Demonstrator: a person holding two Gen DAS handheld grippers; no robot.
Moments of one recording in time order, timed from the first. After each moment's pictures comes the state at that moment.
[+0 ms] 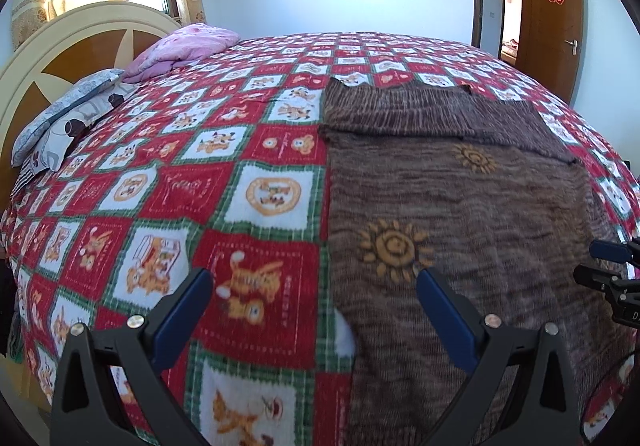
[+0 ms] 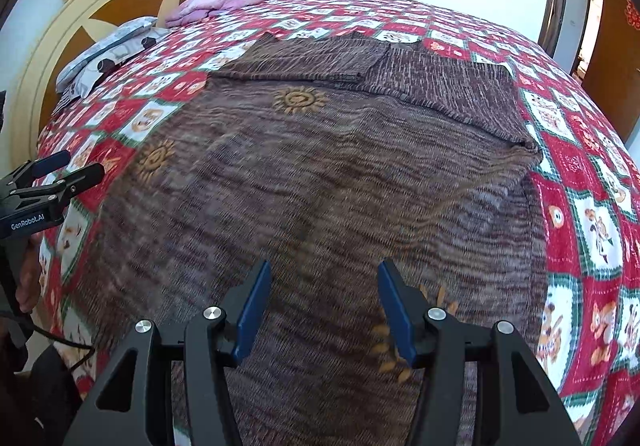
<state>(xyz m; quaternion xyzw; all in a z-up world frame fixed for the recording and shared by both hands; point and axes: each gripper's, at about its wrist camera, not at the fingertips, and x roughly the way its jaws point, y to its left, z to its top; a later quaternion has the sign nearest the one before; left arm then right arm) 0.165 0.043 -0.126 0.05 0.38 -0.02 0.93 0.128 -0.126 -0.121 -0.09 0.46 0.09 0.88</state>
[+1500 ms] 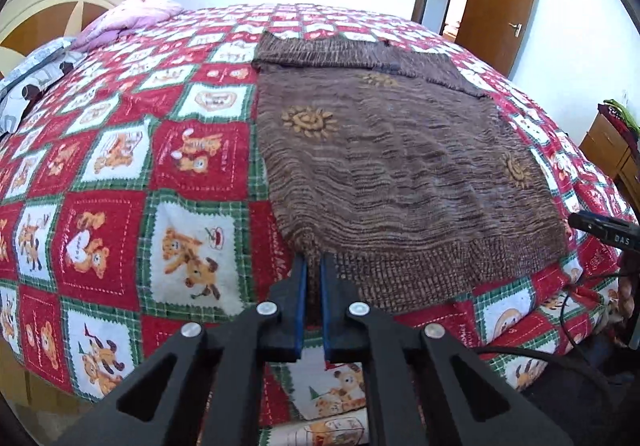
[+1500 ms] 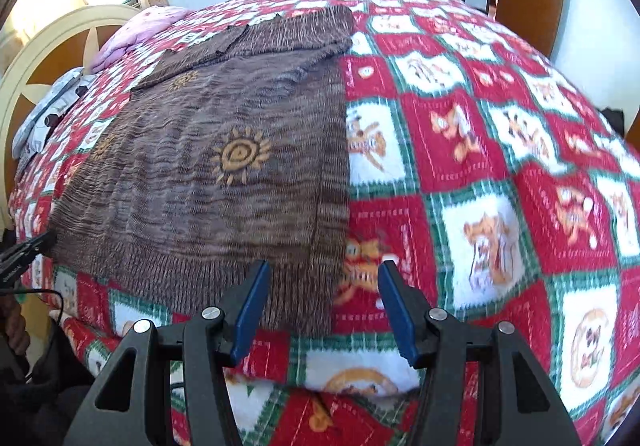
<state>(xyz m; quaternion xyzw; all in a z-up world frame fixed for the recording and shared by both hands) 0.072 0.045 -0.147 0.02 0.43 -0.14 0.89 0.003 -0.240 -0.112 0.02 0.47 -0.03 0.88</state>
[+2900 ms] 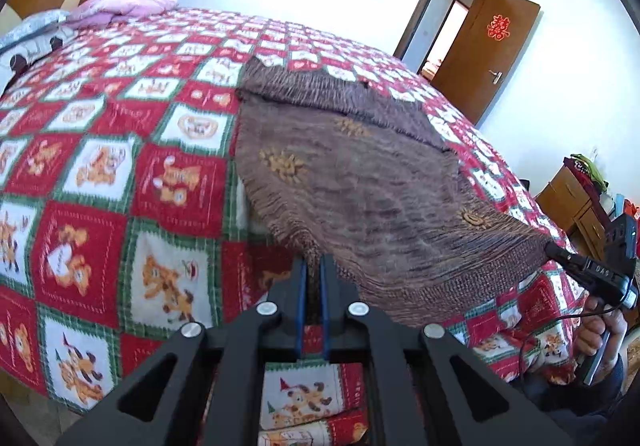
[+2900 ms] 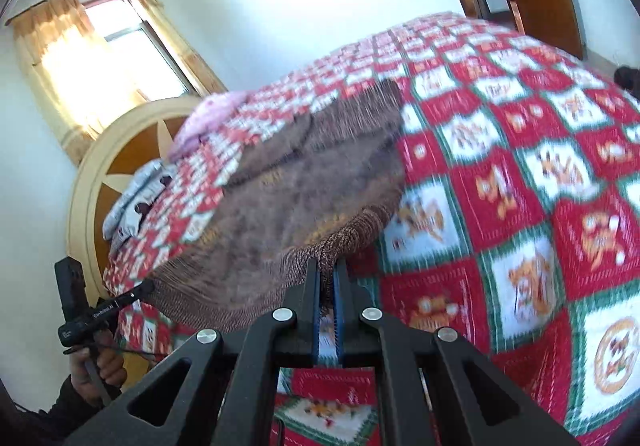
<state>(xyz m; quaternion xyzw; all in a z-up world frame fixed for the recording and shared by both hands) 0.081 0.059 -0.108 -0.08 0.40 -0.20 0.89 -0.018 -0.256 -0.040 0.17 0.34 0.08 0.92</state>
